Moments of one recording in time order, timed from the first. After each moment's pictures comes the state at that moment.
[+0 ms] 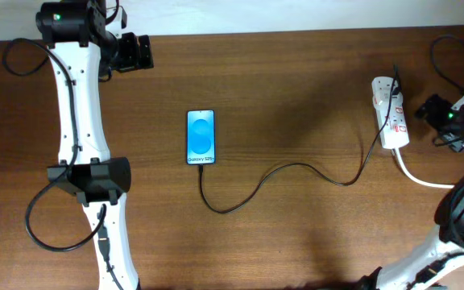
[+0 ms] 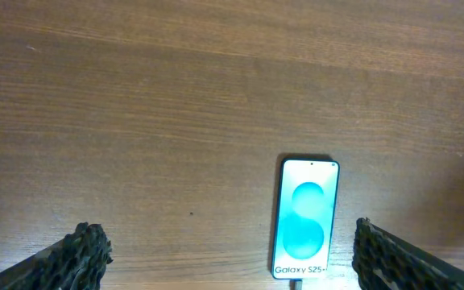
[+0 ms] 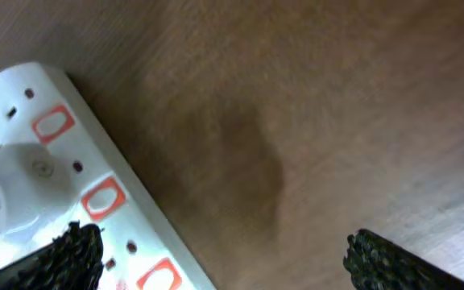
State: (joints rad) left arm 0.01 2.46 2.95 -1.69 0.13 -0.11; right arm -0.58 2.03 1.45 -0.52 -0.18 0.22
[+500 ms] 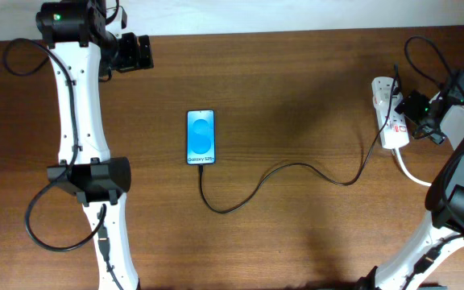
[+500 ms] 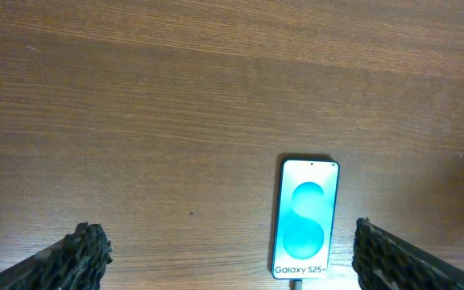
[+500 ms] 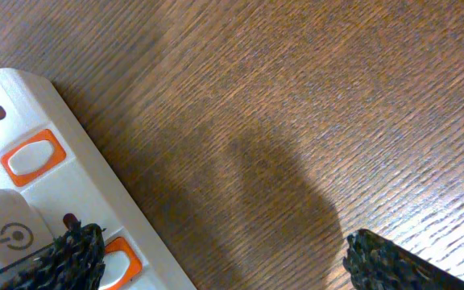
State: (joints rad) left arm 0.01 2.46 2.95 -1.69 0.13 -0.11; right arm -0.47 2.13 1.46 -0.41 -0.06 0.29
